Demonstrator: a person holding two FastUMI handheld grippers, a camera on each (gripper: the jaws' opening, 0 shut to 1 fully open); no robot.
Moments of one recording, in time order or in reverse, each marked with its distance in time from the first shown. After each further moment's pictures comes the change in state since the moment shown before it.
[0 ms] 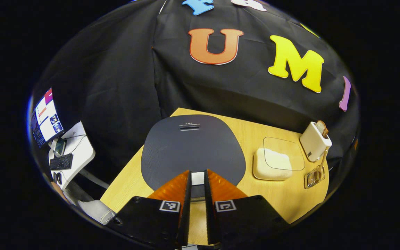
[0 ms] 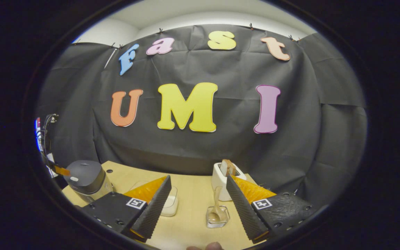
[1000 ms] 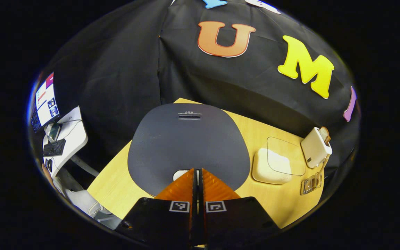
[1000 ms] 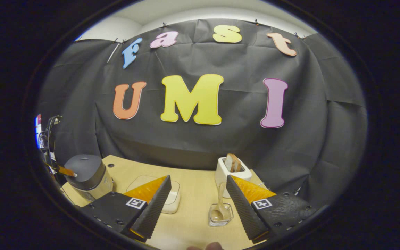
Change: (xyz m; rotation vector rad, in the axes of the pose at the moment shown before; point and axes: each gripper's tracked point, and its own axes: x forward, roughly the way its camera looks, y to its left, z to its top) left arm 0.023 -0.014 -0.007 -0.091 0.013 -0.026; right arm 0.014 0.014 -0.010 -0.024 0.036 0.042
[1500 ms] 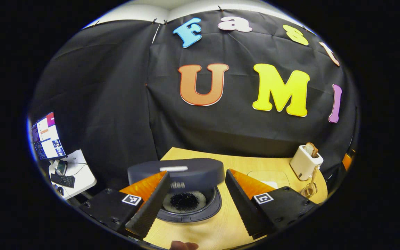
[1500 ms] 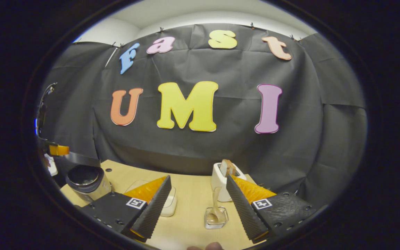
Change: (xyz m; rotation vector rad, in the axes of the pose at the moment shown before) left arm -0.075 -0.034 0.095 0.138 -0.342 -0.010; right arm -0.008 -0.020 0.011 0.028 -0.043 -0.030
